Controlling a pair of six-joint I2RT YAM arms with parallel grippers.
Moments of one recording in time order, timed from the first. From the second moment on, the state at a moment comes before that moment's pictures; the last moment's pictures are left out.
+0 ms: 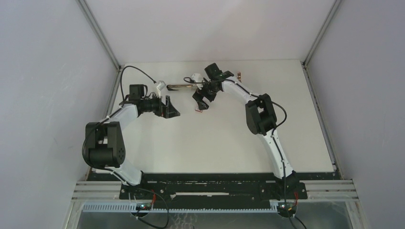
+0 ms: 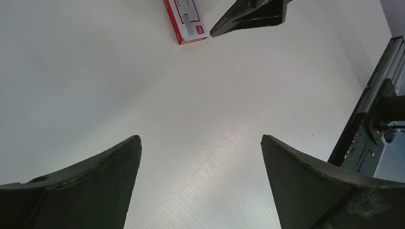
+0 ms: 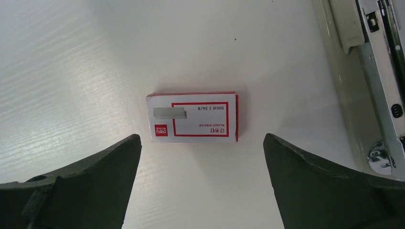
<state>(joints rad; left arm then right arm) 0.00 1.61 0.98 -0.25 0.87 0.12 0.53 2.48 2.20 -0.80 -0.47 -0.50</state>
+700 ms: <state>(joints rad) 0.00 1.62 0.98 -0.25 0.88 0.12 0.57 2.50 2.20 -0.82 -0.39 -0.56</state>
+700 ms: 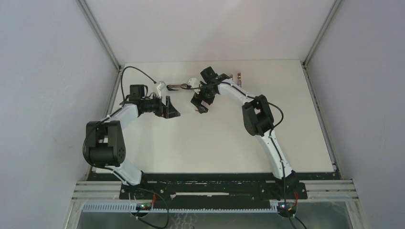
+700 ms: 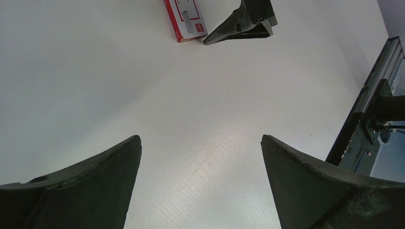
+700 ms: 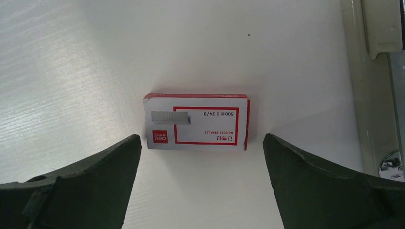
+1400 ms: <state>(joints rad) 0.00 1.65 0.98 -0.25 0.89 0.11 0.60 2.50 2.20 -0.80 -0.35 -0.59</state>
